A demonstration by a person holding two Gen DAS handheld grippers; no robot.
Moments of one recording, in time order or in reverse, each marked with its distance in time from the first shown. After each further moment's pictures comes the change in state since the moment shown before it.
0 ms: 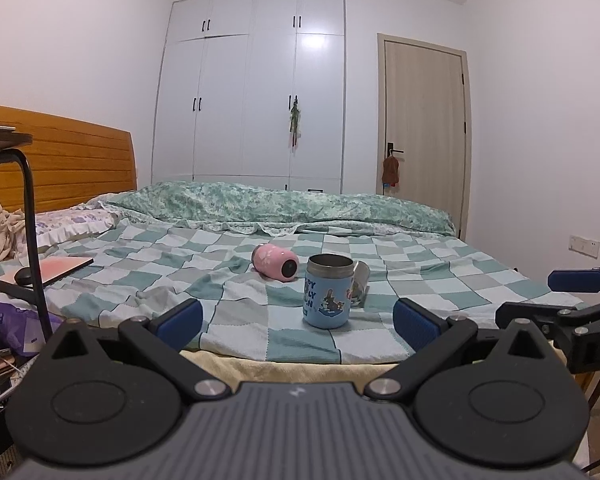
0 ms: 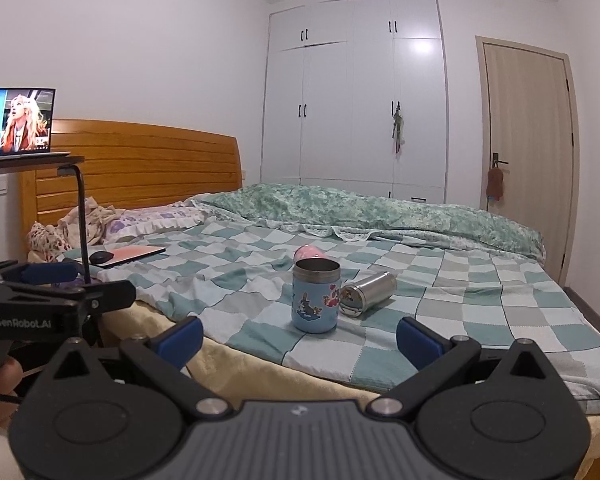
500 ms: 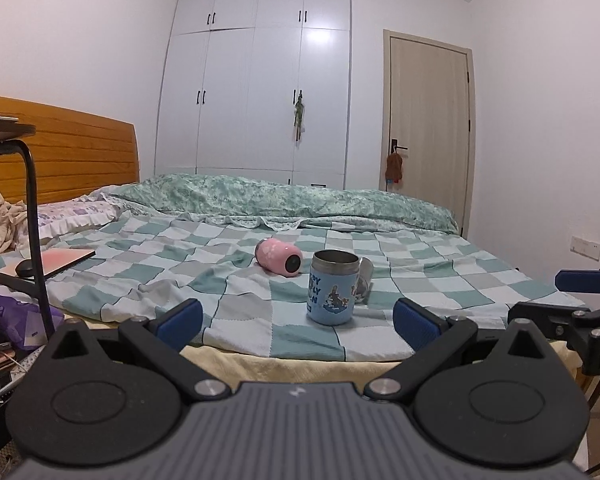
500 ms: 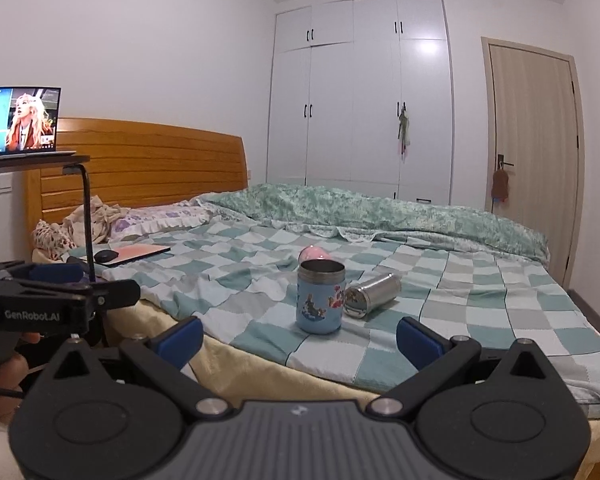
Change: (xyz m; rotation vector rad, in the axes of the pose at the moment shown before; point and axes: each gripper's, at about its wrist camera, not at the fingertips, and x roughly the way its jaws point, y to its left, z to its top) left arm 0.002 0.004 0.001 -0.020 0.020 0.005; right arm -0.003 0.000 0.003 -0.005 -0.002 0.013
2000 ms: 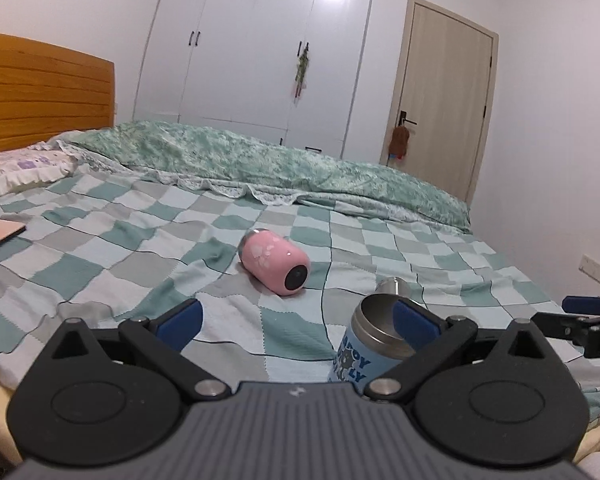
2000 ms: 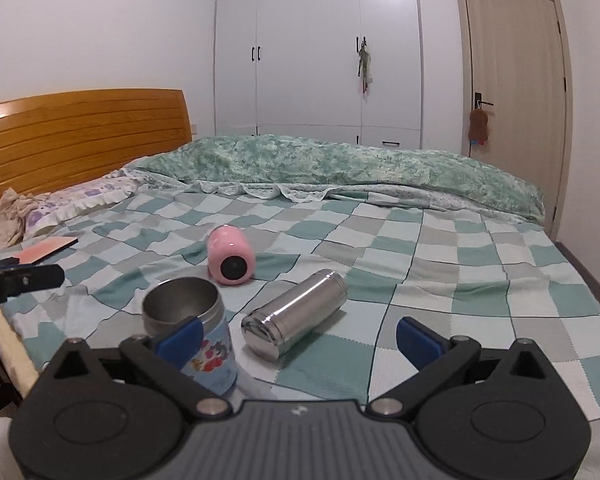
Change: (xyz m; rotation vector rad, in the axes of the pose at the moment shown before) left arm 0.253 0.056 0.055 -0.113 0.132 -0.066; right arm 0.246 -0.130 0.052 0.080 0.175 -0.091
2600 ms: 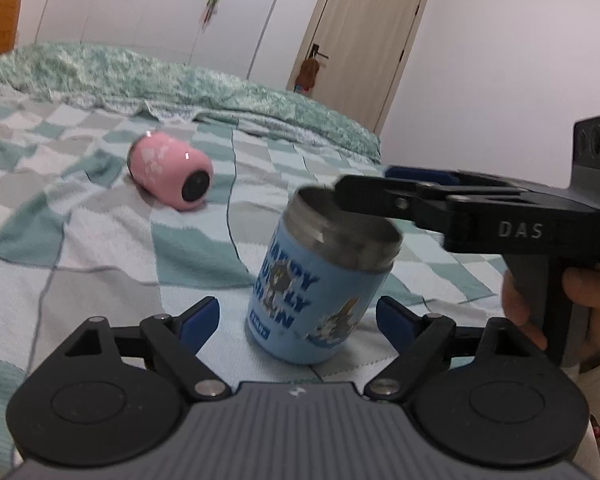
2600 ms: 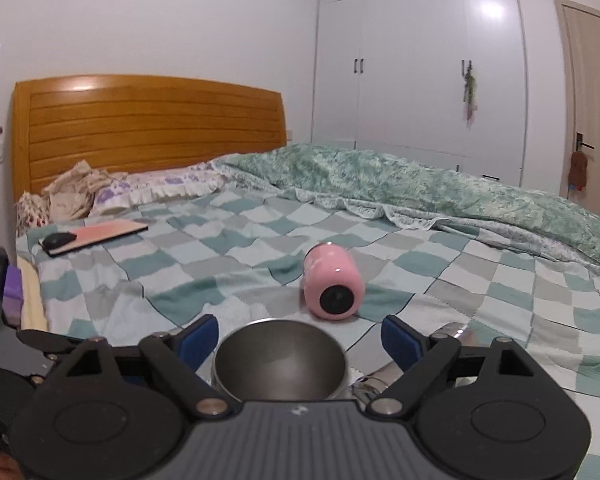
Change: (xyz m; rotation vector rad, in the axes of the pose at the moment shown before) left arm 0.092 0.008 -0.051 0.010 0.199 -0.350; right arm 0.102 0.065 0.020 -0.153 -0.055 0.255
